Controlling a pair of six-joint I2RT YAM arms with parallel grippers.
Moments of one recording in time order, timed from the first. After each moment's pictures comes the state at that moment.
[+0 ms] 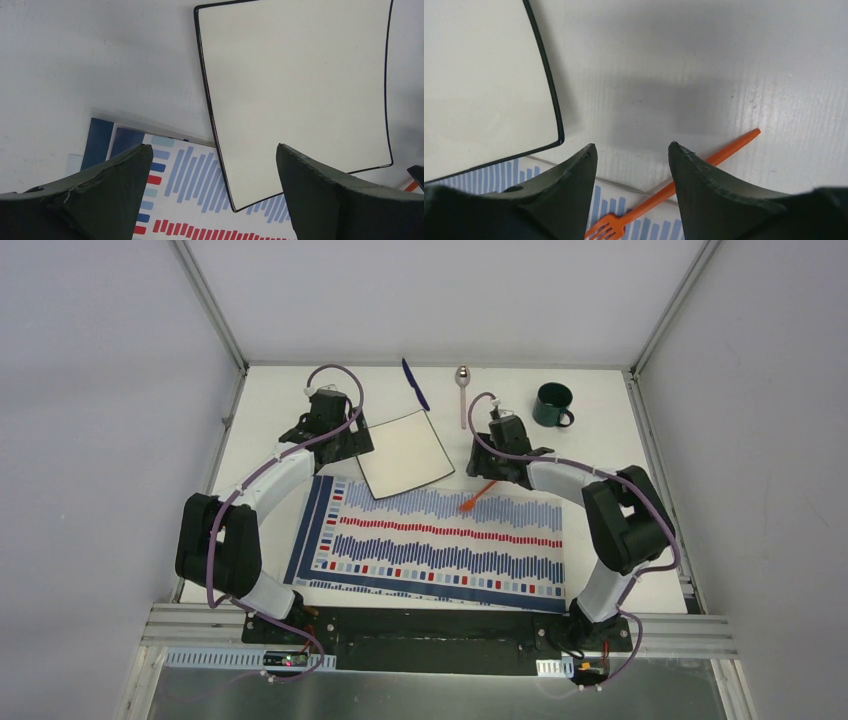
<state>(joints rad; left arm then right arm) -0.30 1.52 1.06 -0.26 -0.14 -0.39 0.50 1.76 1.05 -0.15 0.05 0.44</state>
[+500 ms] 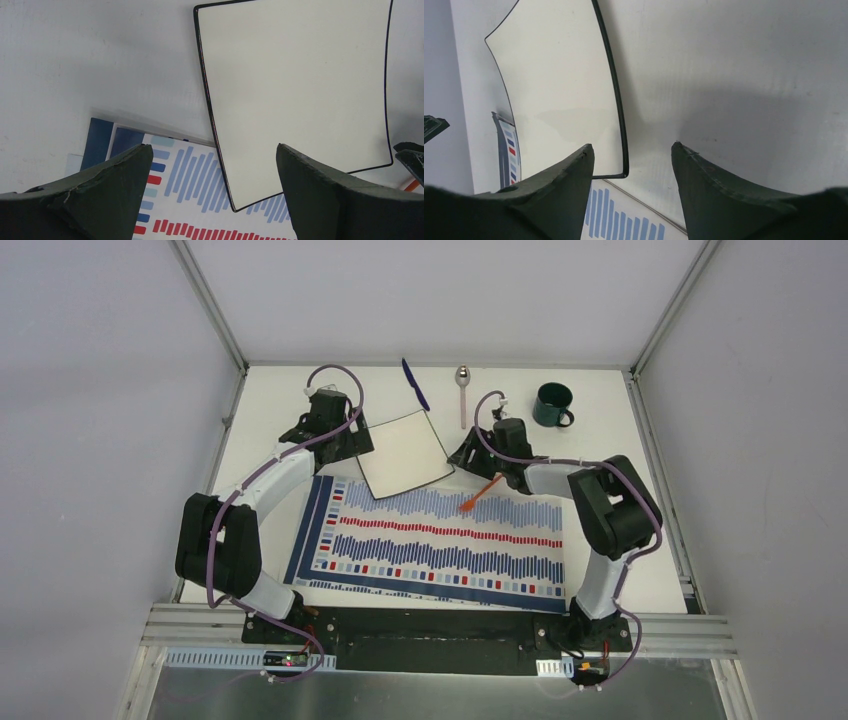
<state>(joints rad) -0.30 1.52 1.06 -0.26 -0.13 -0.39 0.45 1.85 0.95 0.25 -0.22 0.72</state>
